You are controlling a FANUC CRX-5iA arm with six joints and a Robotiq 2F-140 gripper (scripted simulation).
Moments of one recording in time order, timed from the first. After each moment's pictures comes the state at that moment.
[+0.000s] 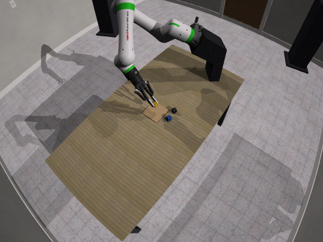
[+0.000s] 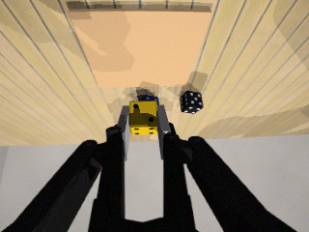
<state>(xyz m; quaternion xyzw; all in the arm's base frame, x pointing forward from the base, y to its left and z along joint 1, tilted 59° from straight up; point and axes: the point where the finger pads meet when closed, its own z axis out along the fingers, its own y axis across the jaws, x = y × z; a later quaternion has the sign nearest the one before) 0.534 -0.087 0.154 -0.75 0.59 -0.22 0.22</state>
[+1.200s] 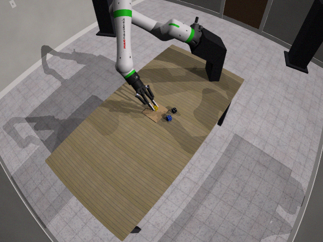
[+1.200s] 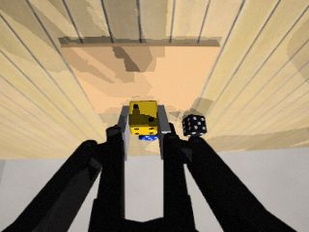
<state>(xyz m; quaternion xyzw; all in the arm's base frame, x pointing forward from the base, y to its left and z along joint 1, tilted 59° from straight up) 0.560 -0.116 0.131 -0.75 0.59 -0.22 0.22</state>
